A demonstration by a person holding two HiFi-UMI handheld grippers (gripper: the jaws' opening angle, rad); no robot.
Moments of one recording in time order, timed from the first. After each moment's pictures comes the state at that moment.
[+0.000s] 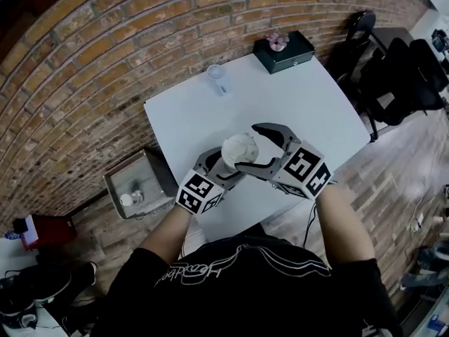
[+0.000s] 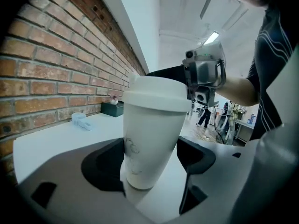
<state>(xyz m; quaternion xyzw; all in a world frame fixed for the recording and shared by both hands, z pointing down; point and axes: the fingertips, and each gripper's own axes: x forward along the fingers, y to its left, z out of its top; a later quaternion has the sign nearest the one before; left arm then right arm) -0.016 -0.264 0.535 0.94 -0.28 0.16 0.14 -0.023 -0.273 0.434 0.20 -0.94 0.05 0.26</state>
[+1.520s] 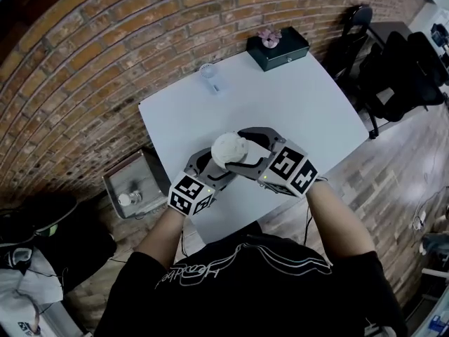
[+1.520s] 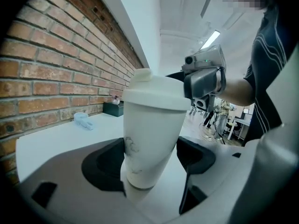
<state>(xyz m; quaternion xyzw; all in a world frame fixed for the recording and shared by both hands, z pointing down) -0.016 -0.261 0.536 0.93 -0.29 0.16 0.14 -0.022 -0.265 0.454 0.17 -0.95 0.06 0.27</state>
